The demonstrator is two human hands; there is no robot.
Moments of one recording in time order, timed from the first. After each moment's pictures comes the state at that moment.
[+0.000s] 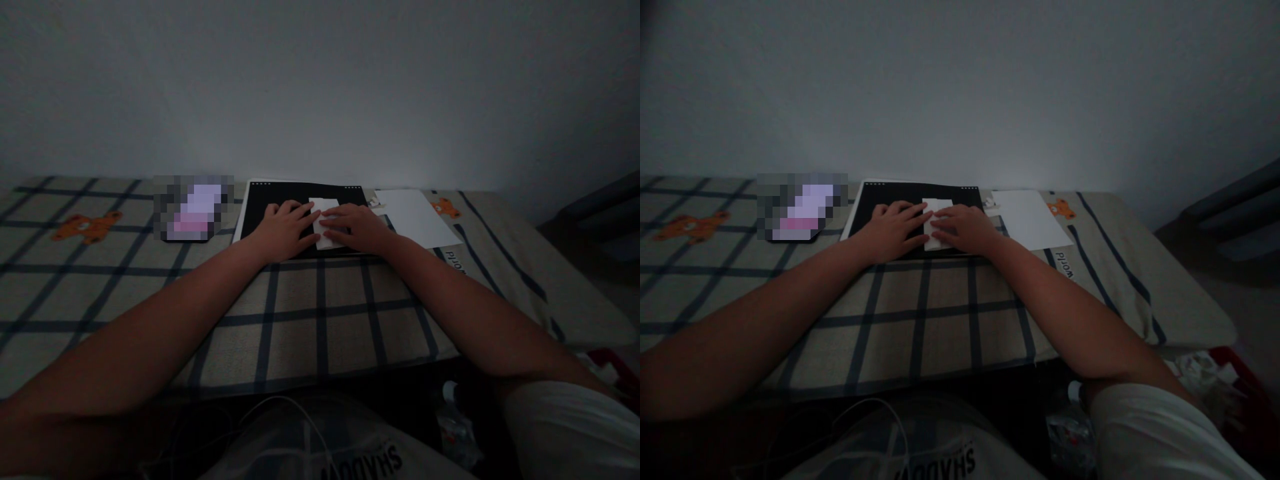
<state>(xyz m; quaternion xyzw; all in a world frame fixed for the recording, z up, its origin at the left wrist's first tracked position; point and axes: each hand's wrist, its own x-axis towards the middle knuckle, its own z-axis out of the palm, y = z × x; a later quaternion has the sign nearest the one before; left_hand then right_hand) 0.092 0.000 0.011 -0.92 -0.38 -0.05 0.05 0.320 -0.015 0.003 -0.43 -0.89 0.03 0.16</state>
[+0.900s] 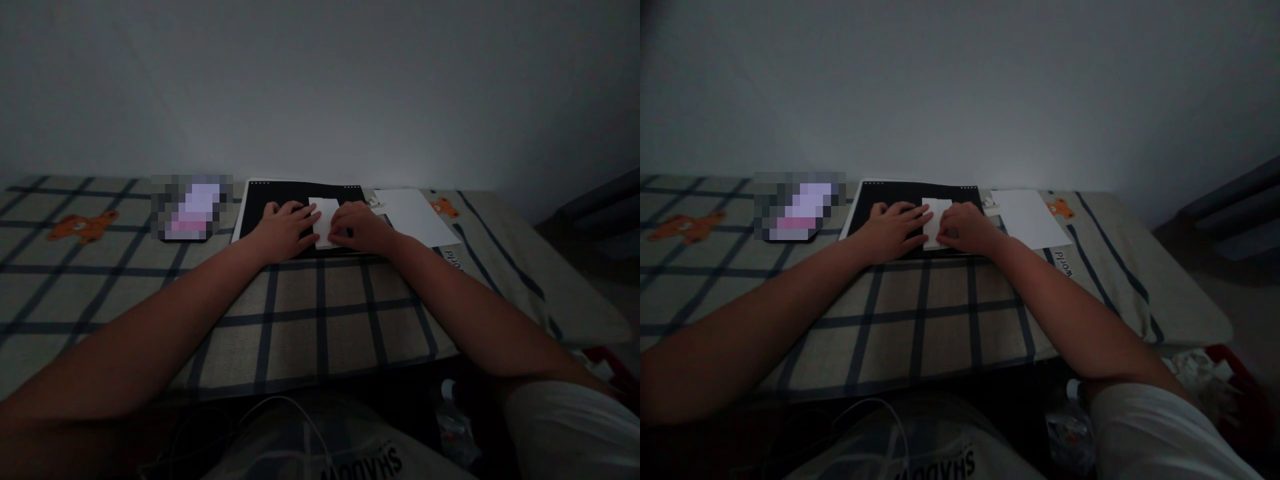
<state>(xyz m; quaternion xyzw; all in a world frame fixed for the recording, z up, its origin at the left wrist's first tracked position) 0.093 -0.001 0.013 -0.93 -0.37 -0.04 0.05 0.321 -0.020 0.014 -0.40 -0.90 0.03 0.17</state>
